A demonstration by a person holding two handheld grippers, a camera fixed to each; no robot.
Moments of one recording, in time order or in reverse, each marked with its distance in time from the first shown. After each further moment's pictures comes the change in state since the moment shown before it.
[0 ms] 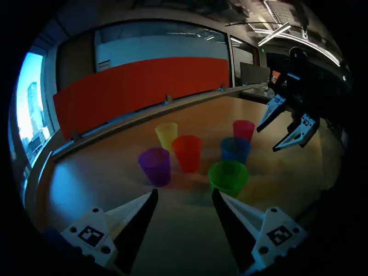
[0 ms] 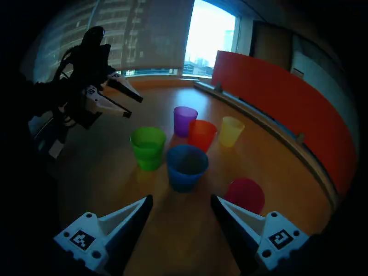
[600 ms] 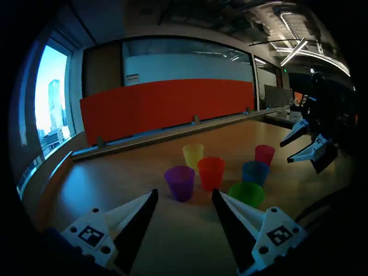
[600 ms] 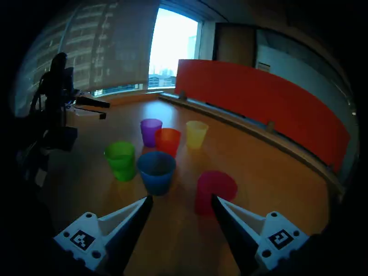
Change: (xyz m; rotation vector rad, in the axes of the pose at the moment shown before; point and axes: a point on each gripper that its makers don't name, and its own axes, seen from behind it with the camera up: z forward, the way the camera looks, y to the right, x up) left arm 0.025 -0.037 -0.020 0.192 0.157 -0.088; right arm 0.001 0.032 -0.025 -0.219 0.100 0.174
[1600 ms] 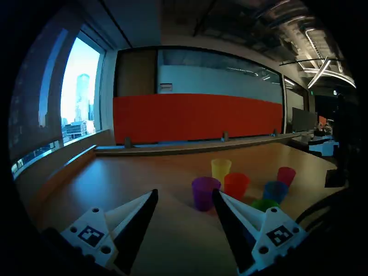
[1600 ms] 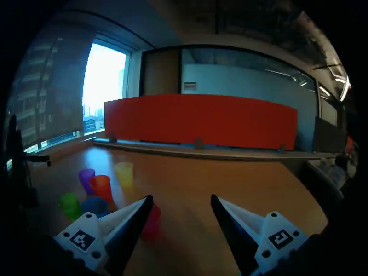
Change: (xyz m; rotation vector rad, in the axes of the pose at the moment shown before) left arm 0.006 -0.037 -0.012 0.208 0.105 -0.141; right arm 0.043 0.106 -0.040 -0.451 0.250 0.276
